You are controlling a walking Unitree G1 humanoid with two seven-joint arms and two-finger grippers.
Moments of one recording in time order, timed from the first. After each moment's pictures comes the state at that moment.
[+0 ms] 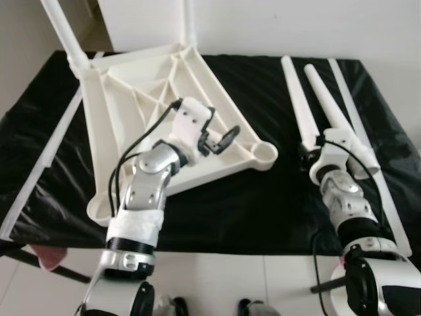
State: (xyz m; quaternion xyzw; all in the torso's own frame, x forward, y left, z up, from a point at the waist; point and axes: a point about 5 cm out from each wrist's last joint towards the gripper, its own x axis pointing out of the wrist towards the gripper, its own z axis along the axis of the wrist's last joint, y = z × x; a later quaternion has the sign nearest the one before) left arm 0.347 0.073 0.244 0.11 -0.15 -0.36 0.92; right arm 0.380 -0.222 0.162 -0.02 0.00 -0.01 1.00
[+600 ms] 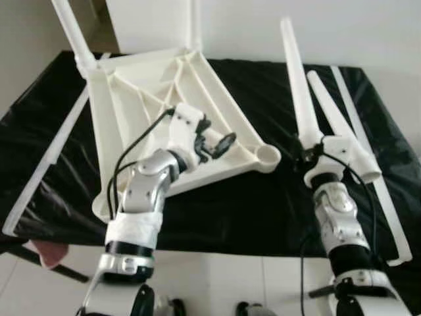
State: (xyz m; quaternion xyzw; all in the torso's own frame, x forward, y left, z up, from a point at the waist) left arm 0.348 0.073 0.225 -0.02 -0.02 -0.38 0.92; right arm 0.334 -0.194 0.177 -0.02 -0.19 0.02 0.98
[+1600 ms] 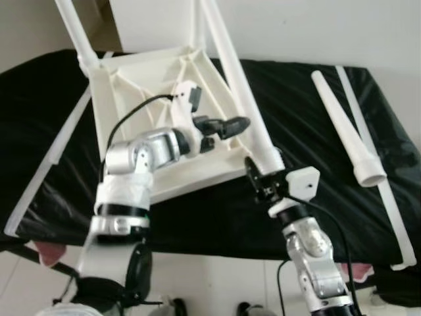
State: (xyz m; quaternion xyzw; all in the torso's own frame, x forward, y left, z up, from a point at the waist) left arm 0.362 0.070 0.258 -0.16 0.11 -0.45 0.87; right arm 0.269 -0.118 0.172 -0.02 -0.21 0.17 0.96
